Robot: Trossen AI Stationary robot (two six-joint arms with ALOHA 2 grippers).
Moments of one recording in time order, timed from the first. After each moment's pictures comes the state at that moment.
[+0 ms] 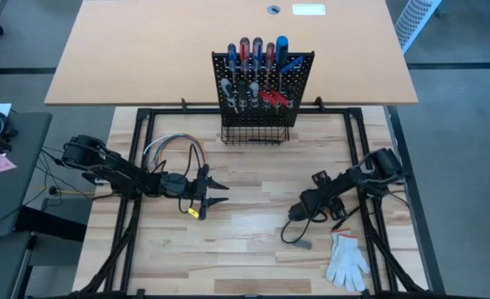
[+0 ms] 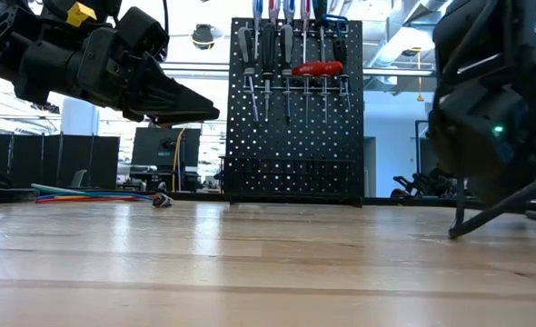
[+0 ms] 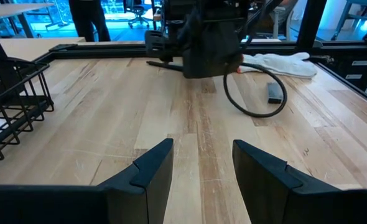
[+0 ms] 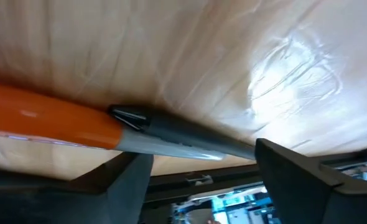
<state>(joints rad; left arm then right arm) -0.17 1.47 0.32 1.00 -0.19 0.00 0.28 1.90 0.87 -1.20 0.25 0.04</state>
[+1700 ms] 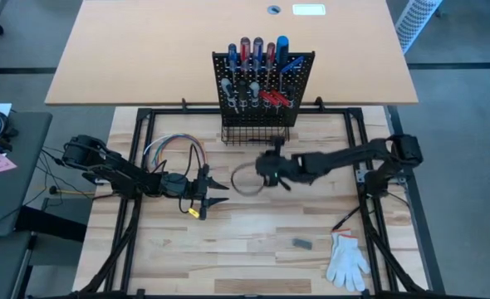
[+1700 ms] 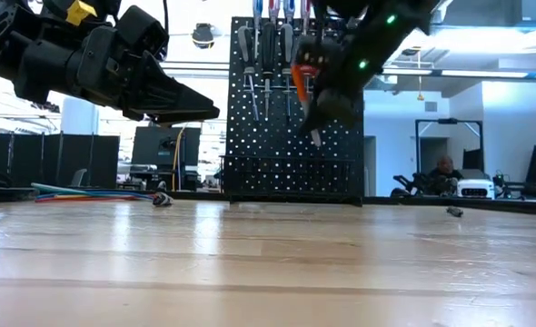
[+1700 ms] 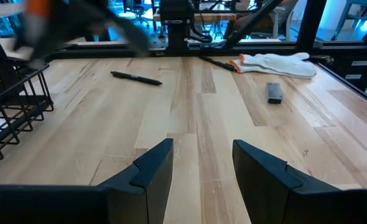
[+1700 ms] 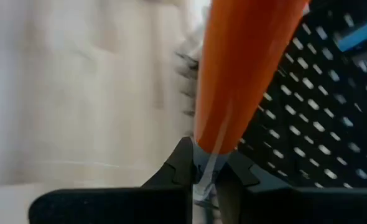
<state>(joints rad) -0.17 1.47 0.32 1.00 -0.19 0.00 -0.03 1.66 1.07 -0.20 0.66 -0.36</state>
